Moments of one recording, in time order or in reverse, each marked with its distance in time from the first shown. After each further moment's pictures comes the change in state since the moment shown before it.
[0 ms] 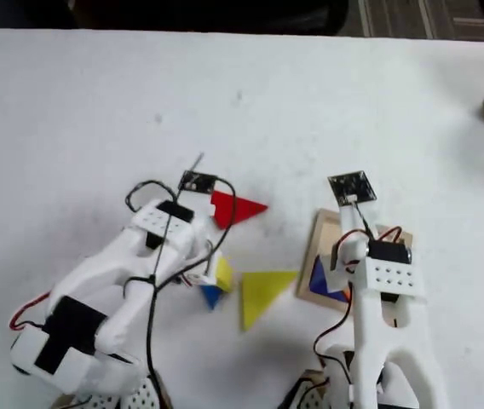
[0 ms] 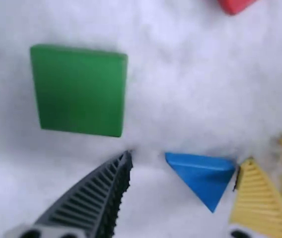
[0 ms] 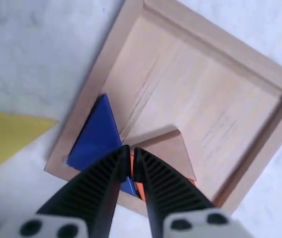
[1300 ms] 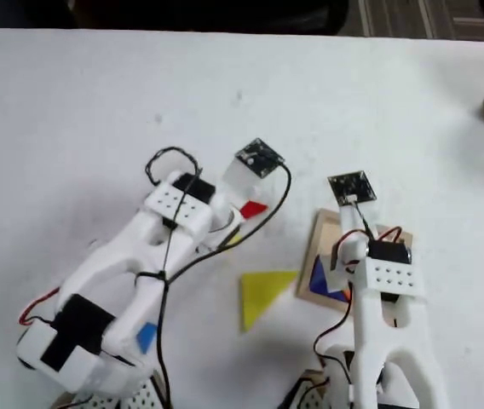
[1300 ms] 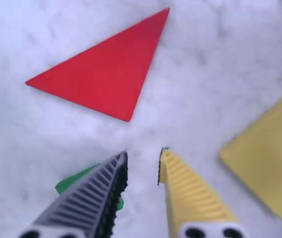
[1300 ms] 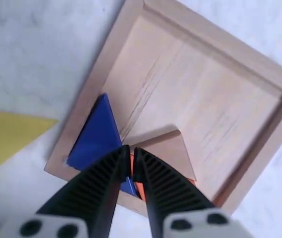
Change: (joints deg) left arm 4.6 0.6 -17.2 0.4 -30.0; right arm 0.0 0.0 0.0 0.0 0.0
